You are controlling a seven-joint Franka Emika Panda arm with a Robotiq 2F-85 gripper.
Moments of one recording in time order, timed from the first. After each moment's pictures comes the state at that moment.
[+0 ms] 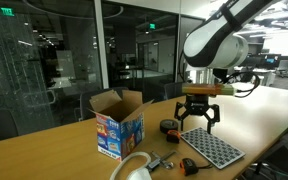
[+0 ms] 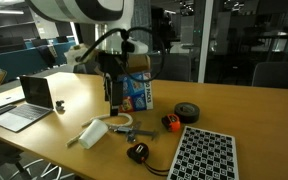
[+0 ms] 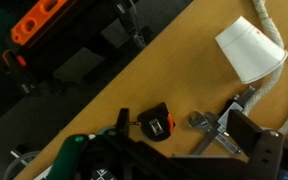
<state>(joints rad) -0.02 -0.26 0.19 -2.56 0.21 2.14 0.68</state>
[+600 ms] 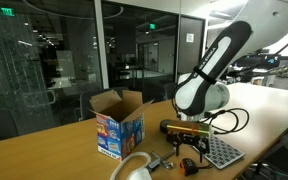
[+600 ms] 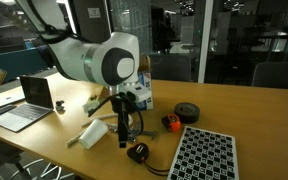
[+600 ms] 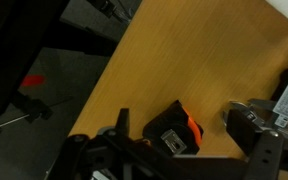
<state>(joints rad) 0.03 0.13 0.16 -2.57 0.09 2.53 1.01</state>
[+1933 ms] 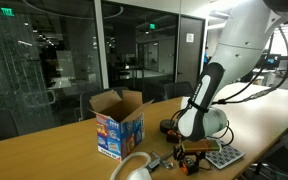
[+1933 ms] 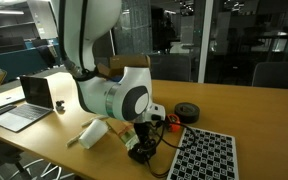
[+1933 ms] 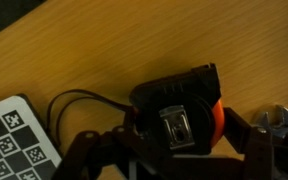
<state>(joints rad) 0.12 0.42 -0.01 -2.50 0.03 2.86 0.45</state>
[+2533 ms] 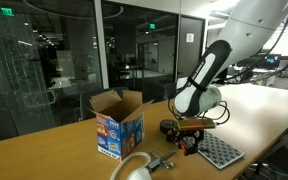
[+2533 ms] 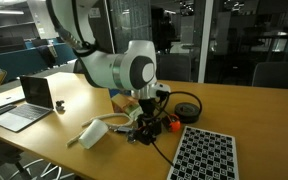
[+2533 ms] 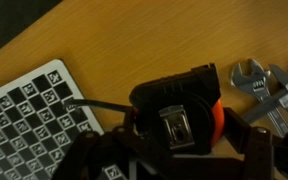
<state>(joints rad) 0.19 0.27 -0.11 -2.42 -0.03 2.60 0.54</state>
